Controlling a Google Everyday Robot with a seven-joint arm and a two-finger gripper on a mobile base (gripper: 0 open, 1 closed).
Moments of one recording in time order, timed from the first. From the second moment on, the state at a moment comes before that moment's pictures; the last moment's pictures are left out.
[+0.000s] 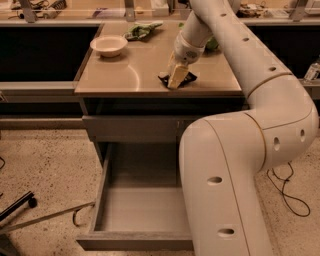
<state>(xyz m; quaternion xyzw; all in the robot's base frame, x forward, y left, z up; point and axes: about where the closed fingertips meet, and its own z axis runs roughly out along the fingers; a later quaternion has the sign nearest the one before) 0.771 -0.064 0.820 -0.72 0.66 0.07 0.20</state>
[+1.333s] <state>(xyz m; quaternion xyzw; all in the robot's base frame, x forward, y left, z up) 0.686 -0.075 0.894 -0.72 0.65 0.07 0.22</state>
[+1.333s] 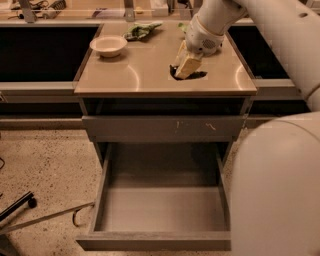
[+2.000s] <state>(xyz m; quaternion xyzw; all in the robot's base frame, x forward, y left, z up) 0.617 -0.057 0.874 -0.72 0.63 0.10 0.28</state>
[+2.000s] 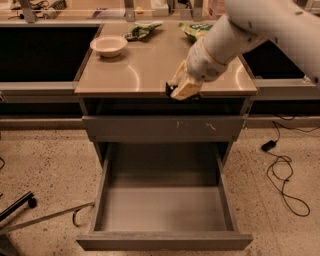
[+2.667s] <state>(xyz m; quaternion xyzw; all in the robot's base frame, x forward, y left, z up) 0.573 -0.053 0.810 -0.72 0.64 0.14 0.23</state>
